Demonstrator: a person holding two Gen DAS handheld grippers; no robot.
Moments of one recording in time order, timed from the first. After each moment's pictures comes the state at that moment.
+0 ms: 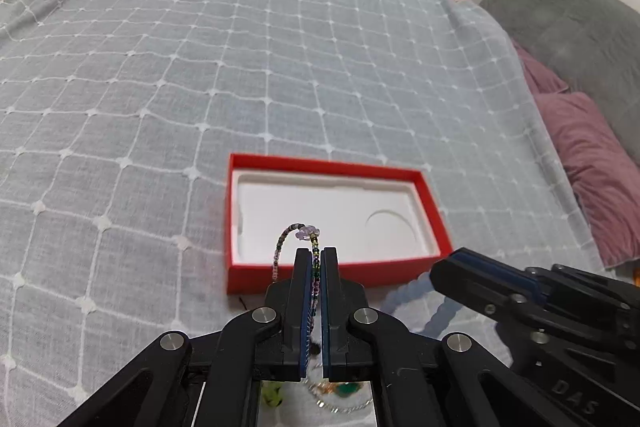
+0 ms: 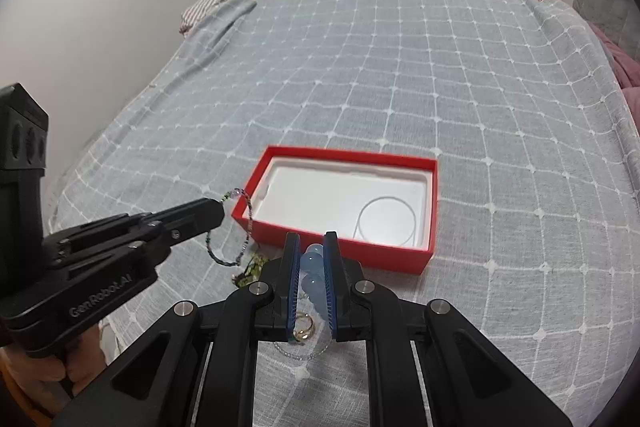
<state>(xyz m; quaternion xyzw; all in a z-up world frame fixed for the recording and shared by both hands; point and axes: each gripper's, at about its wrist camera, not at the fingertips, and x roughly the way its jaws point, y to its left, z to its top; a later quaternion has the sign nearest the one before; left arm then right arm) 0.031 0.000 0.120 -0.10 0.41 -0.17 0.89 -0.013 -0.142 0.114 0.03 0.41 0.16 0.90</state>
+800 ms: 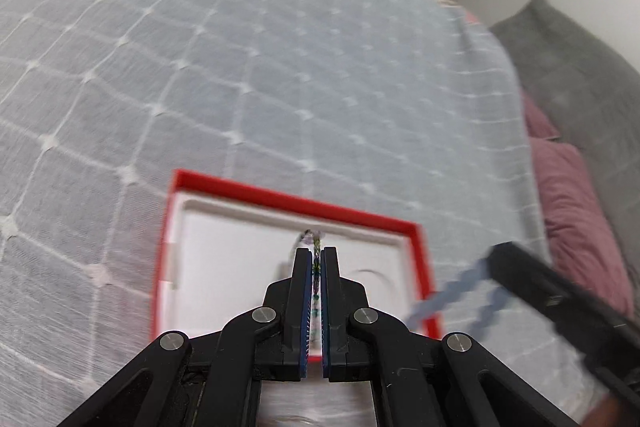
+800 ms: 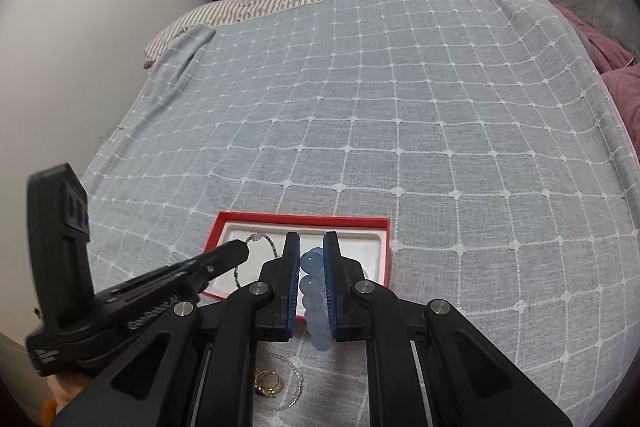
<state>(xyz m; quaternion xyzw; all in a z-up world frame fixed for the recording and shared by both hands) 0.099 -0.011 0.082 -0.21 0.44 -0.18 0.85 0.040 -0.173 0.133 0.07 0.40 0.11 0.91</state>
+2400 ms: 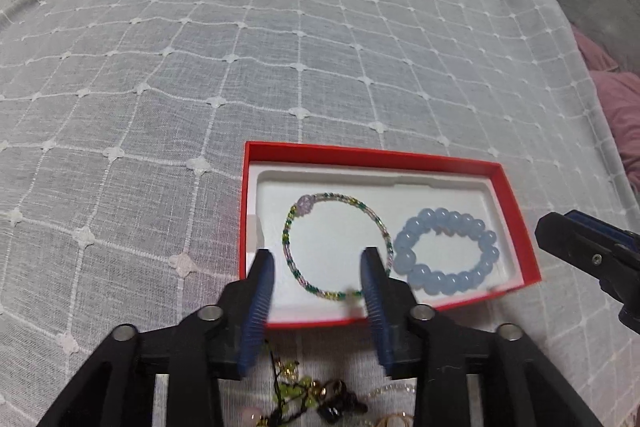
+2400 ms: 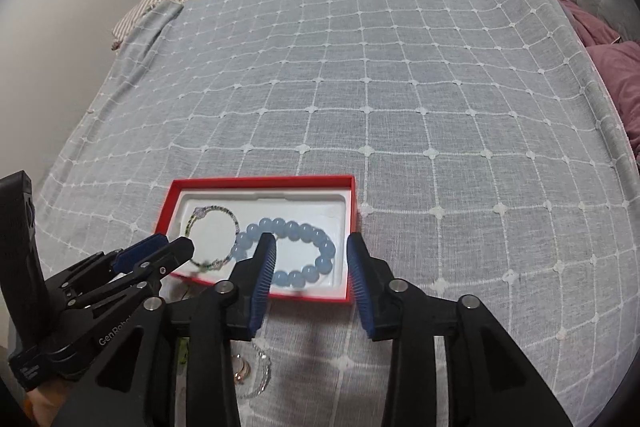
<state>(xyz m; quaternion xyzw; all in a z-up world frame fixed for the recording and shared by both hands) 0.082 -0.018 0.075 -0.07 0.46 -0.12 0.88 0.041 -0.191 0.100 0.06 0.45 0.07 0.89</state>
